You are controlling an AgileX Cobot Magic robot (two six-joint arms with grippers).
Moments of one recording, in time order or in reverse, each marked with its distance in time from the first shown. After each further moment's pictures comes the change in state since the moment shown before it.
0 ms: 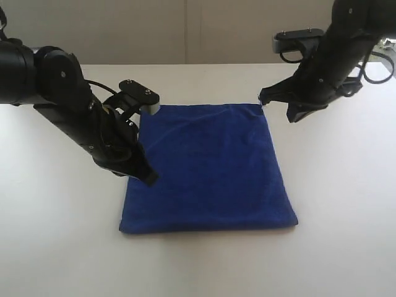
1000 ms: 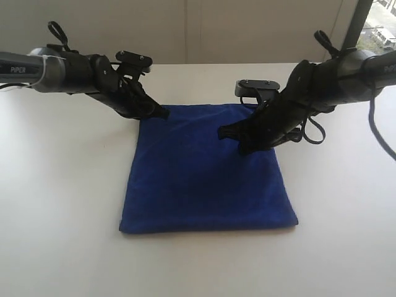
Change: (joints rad) left arm 0.170 0.551 -0.536 0.039 -0.318 -0.165; right arm 0.085 0.237 0.095 0.415 -0.372 -0.233
